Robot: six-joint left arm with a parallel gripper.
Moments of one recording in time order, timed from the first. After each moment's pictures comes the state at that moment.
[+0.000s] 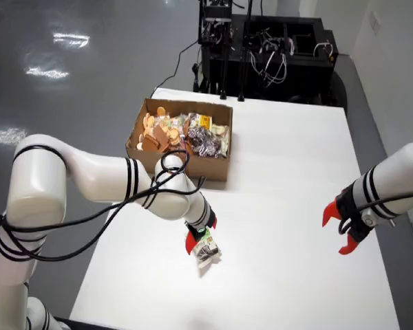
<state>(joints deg) -62.0 35.4 79.5 14.0 39.8 -21.0</state>
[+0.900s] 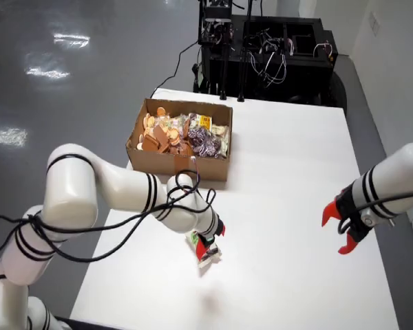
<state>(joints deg) -60.5 44.9 78.1 15.8 28.2 -22.9</state>
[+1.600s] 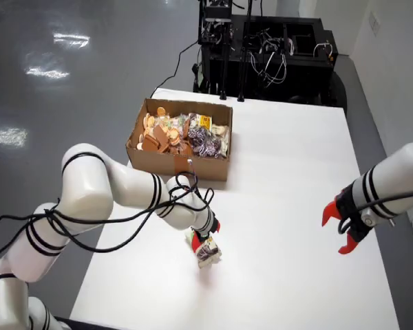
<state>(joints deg) -55.7 50.7 78.0 16.0 22.7 -13.0</state>
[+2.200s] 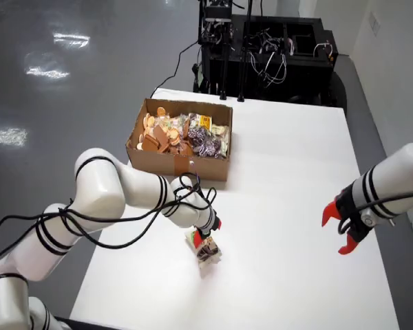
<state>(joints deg) -53.4 56.7 72.9 15.9 21.2 -9.0</state>
